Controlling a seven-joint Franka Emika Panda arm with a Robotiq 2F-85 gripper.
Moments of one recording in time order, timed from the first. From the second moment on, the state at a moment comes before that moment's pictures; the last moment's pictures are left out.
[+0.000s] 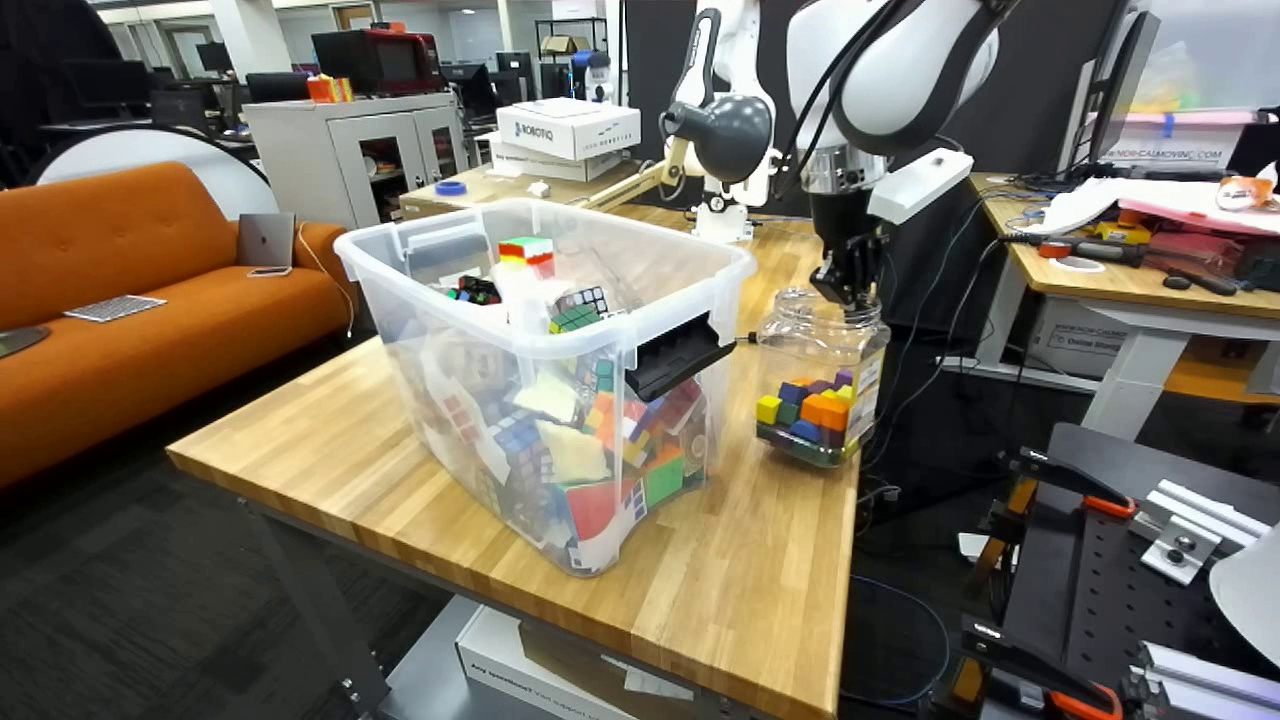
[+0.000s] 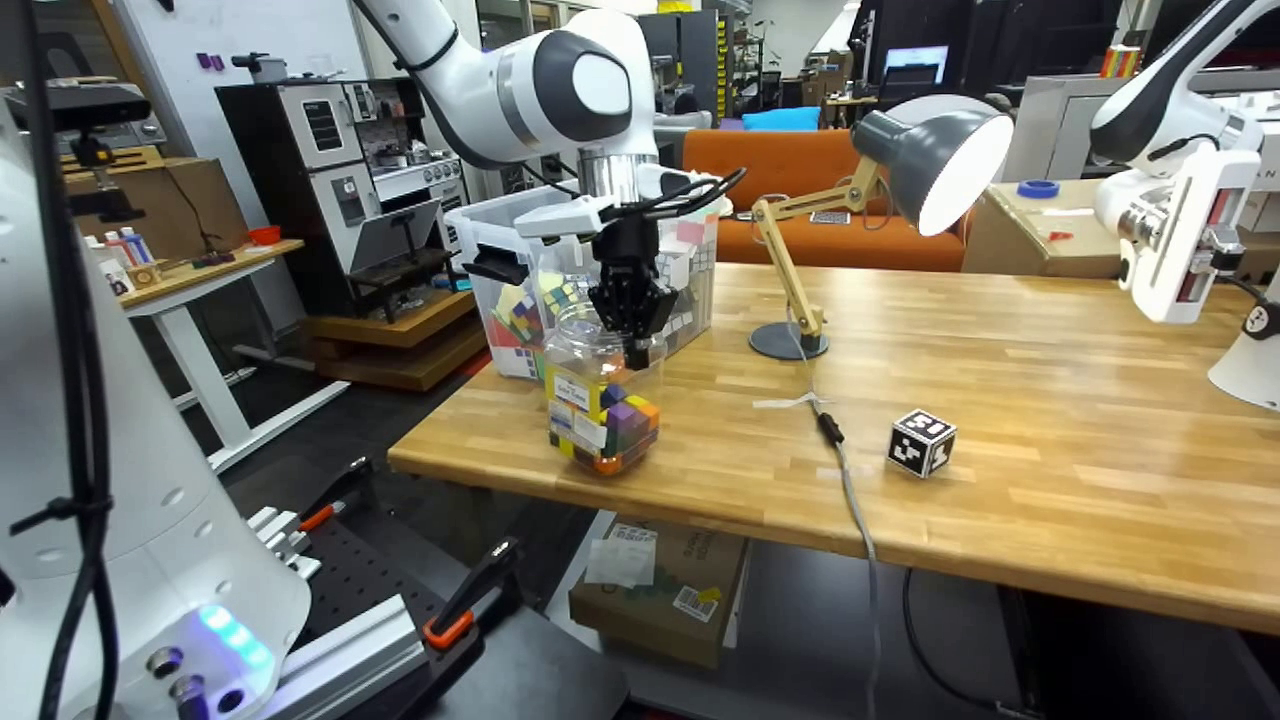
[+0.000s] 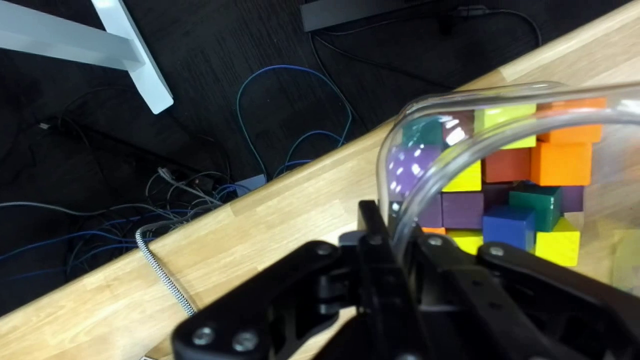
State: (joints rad) arm -0.09 0.09 -0.13 -2.45 -0.29 2.39 0.17
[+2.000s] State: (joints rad) arm -0.11 -0.14 -0.15 -2.42 0.02 2.26 0.14
